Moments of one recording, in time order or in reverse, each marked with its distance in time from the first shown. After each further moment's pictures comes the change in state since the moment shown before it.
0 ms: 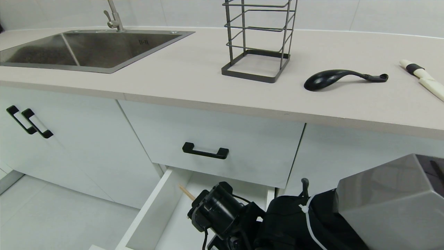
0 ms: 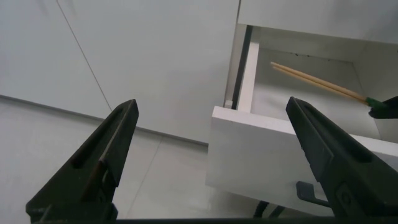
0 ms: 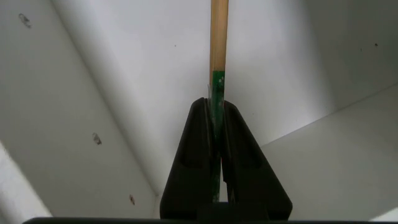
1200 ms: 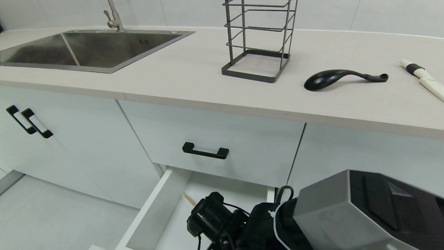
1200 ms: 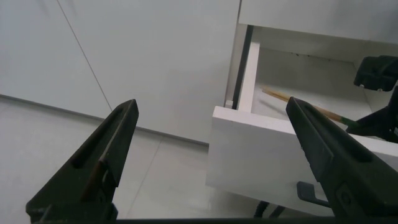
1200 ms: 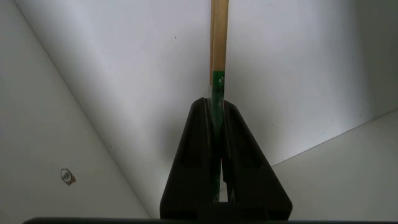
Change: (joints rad) left arm 0.000 0.000 0.000 0.000 0.000 0.000; right arm -0.012 0.145 -0.092 0.032 -0.025 0.011
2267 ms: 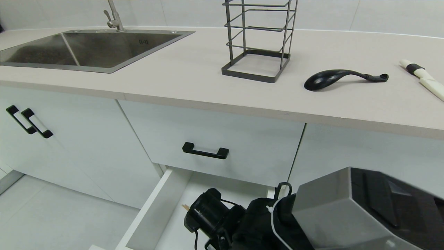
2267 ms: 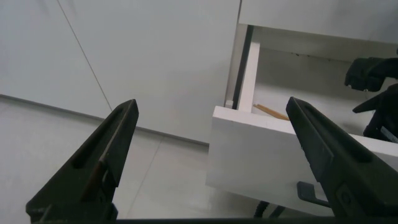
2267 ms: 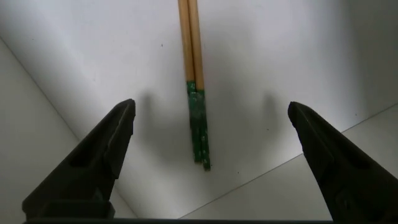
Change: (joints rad) left arm 0.000 0.000 0.000 0.000 0.000 0.000; right arm 0.000 -0.001 -0.057 0.054 -0.026 0.020
